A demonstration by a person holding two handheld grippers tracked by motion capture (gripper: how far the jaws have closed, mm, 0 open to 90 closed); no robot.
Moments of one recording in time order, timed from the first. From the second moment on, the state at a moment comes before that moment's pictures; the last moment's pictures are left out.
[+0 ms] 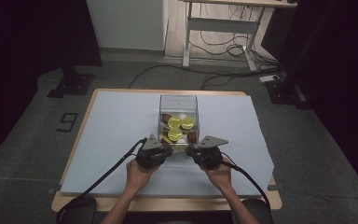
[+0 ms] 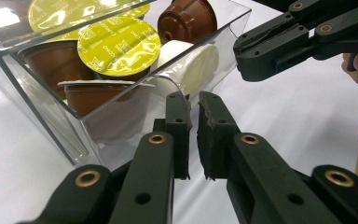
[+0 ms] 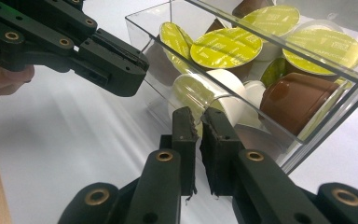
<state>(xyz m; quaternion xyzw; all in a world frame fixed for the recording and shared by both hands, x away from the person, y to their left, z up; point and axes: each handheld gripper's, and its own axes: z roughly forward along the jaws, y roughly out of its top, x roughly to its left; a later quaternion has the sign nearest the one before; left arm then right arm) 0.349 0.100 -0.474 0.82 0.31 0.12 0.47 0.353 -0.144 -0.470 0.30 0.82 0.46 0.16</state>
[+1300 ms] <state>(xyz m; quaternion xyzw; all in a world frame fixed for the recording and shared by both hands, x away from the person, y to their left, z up) 0.312 0.102 -0.476 0.82 0.30 0.11 0.48 0.316 -0.148 -0.471 0.29 0.82 0.47 0.15</state>
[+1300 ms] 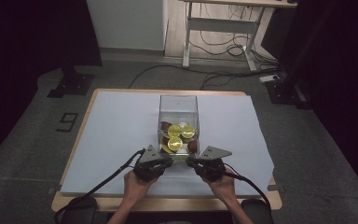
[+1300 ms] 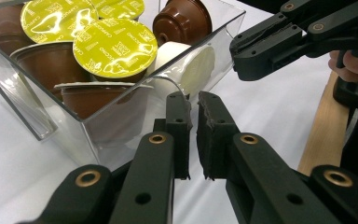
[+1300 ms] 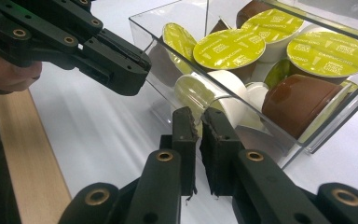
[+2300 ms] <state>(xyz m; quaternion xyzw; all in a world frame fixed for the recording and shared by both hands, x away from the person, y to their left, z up) 0.285 0.106 -0.480 0.82 0.29 0.10 0.48 0.289 -0.150 -0.476 0.28 0.82 0.48 0.13</state>
